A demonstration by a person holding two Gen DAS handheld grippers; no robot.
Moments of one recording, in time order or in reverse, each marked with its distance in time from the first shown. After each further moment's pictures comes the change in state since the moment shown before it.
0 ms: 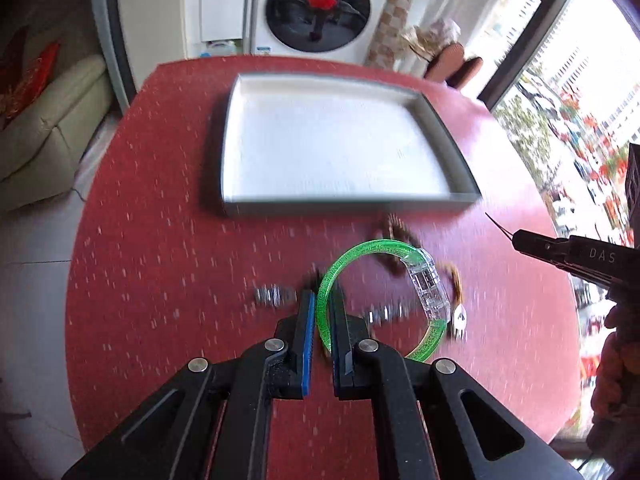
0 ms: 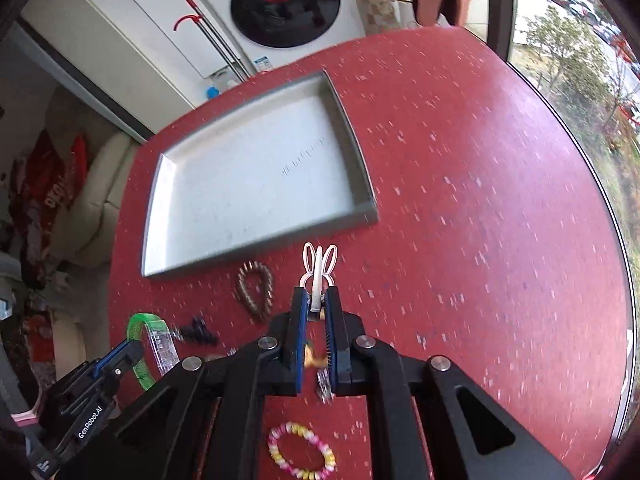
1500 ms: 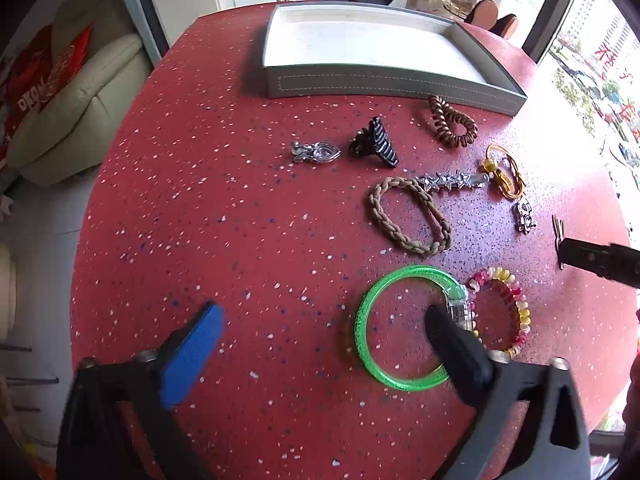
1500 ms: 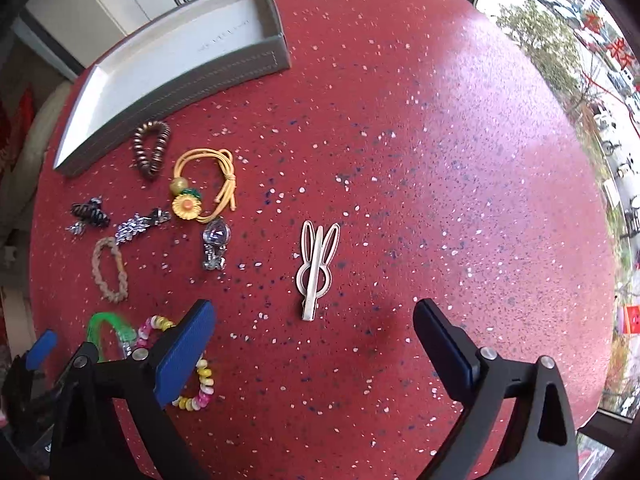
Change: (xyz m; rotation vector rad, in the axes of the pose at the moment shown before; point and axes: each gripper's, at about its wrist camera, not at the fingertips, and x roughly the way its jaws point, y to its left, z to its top) left arm 0.028 -0.001 -0.114 0.024 0.097 0.195; right arm 0.036 -0.043 -0.122 0.025 0.173 -0.238
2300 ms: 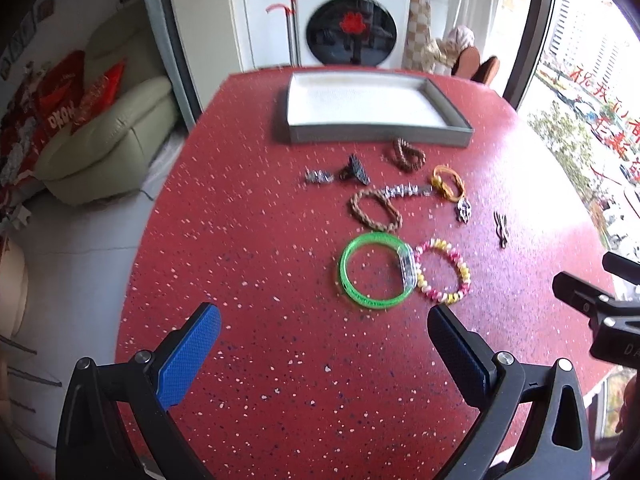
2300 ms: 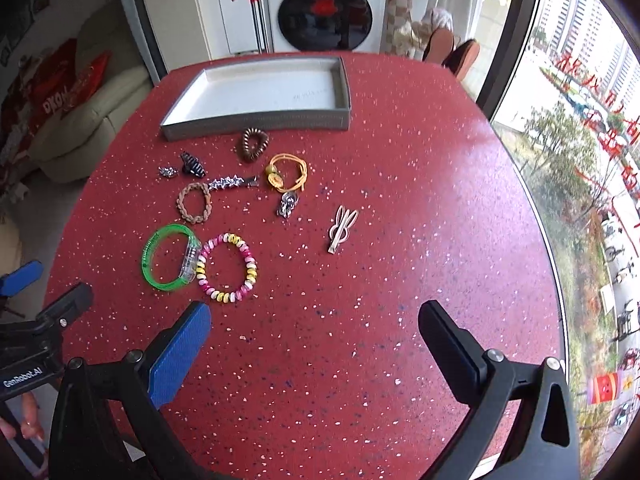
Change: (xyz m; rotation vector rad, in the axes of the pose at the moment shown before) left arm -0.101 -0.007 -0.067 -0.017 -0.200 0.026; right arm -0.098 0.011 -0.093 -0.264 -0.267 0.014
